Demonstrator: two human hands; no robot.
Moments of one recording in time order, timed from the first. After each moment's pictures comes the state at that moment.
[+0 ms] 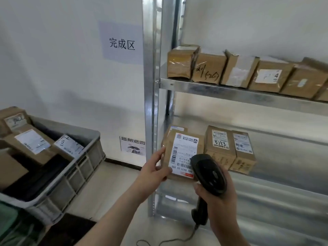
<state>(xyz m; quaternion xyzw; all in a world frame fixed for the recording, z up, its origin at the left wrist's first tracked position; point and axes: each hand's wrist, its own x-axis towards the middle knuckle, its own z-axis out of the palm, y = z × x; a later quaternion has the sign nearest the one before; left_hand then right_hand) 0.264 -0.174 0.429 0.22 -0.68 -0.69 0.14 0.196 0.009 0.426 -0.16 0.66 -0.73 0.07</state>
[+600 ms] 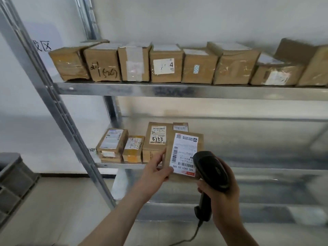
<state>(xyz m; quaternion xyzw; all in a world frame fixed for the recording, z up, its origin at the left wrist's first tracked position) 0.083 0.005 0.417 0.16 -0.71 -0.68 0.07 0.053 0.195 0.422 -0.06 0.63 -0.77 0.00</state>
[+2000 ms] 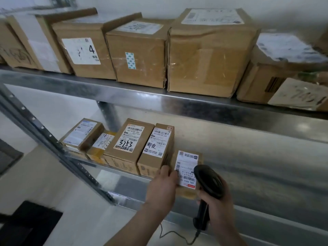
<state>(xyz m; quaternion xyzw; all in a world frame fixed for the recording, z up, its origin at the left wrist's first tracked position) -0.112 0.119 0.320 0.19 -0.97 -0.15 0.08 -0.179 0.270 0.342 0.00 0.64 -0.74 0.21</state>
